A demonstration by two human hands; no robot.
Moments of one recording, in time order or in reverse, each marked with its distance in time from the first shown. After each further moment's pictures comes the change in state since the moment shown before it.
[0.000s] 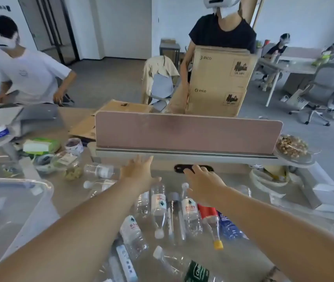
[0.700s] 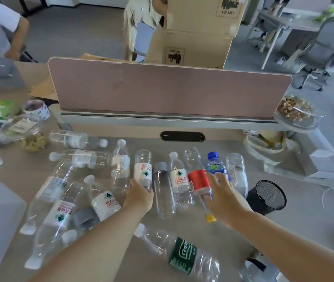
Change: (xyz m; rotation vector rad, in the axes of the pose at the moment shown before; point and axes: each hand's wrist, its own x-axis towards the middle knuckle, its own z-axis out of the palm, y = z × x) left_hand 0.007 0.034 0.192 -0.557 -0.190 -0.486; right_hand -0.036 0.071 0.113 0.260 -0.033 0.295
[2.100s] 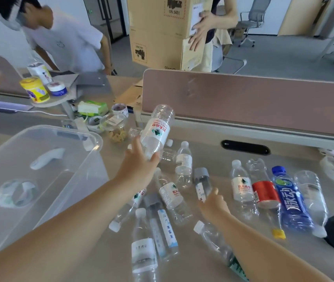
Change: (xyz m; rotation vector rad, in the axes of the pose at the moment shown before) left_hand -0.070 -0.068 -0.198 -0.176 0.361 0.326; right_hand 0.047 -0.136 0.127 0.236 -0.233 0.218
